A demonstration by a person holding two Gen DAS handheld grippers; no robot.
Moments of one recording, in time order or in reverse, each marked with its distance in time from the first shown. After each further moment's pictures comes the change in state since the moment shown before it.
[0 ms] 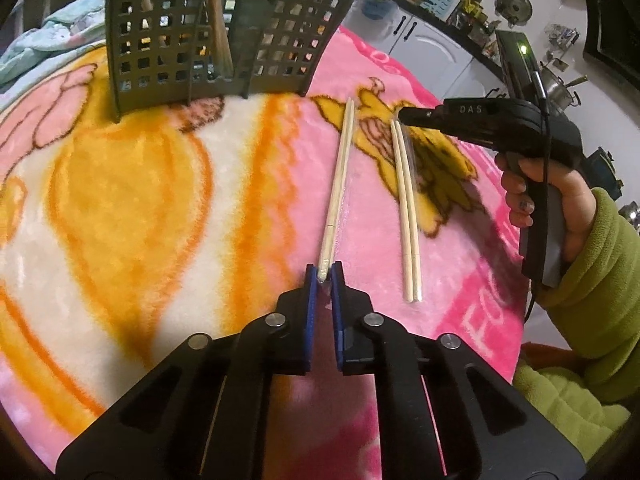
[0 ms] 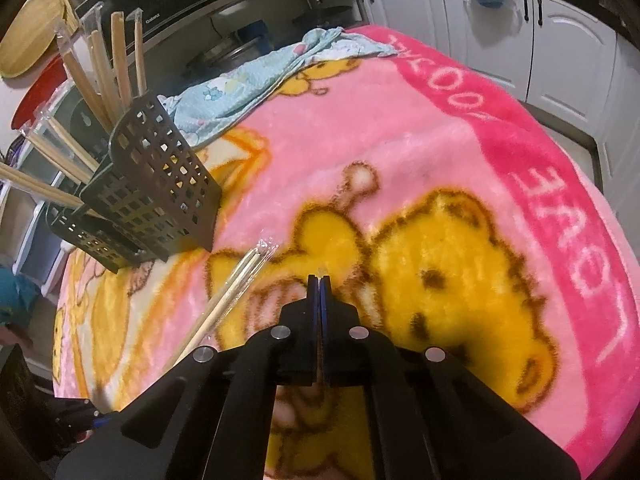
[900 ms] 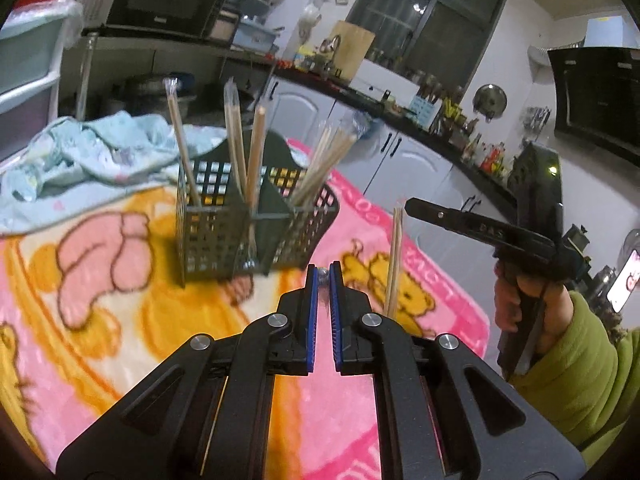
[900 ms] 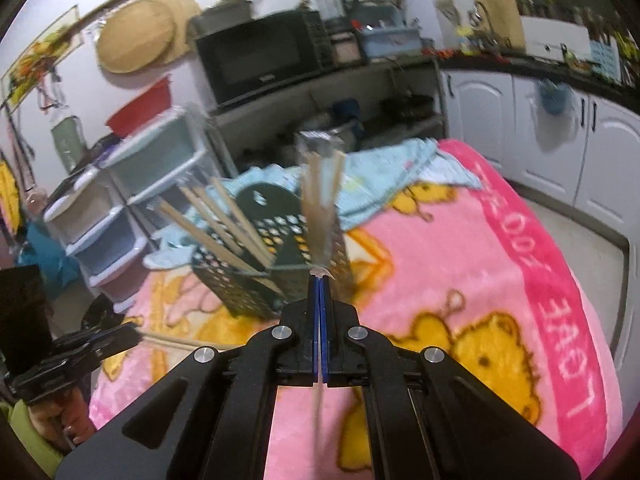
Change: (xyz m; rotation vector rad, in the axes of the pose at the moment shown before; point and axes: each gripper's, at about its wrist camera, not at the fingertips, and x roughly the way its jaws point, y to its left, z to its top) left arm -0.126 -0.001 0.048 -0.008 -0.408 -0.027; right arm -0.117 0.090 0.022 -0.221 -0.270 0.194
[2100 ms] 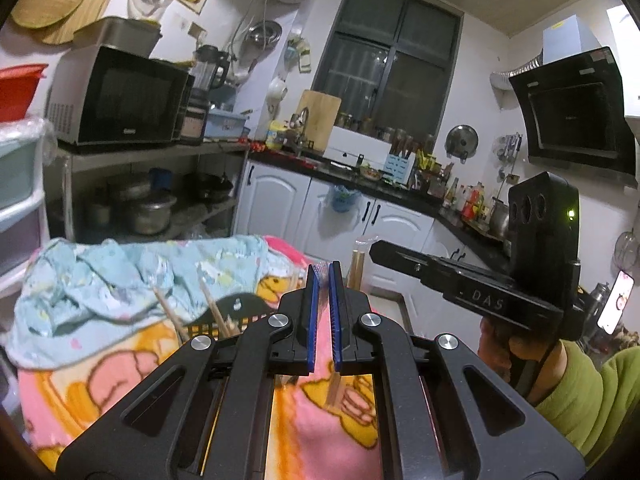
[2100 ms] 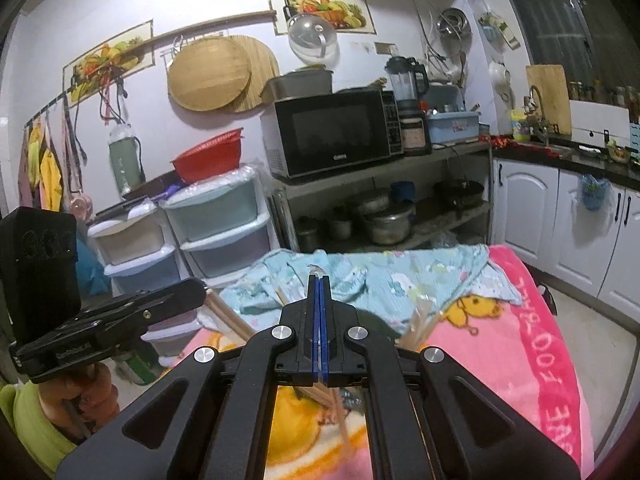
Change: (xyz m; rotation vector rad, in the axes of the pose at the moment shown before) left arm -0.046 -0.038 0.105 0.150 -0.234 -0.030; right arm -0.046 0.080 0.081 -0.163 -0.217 0.116
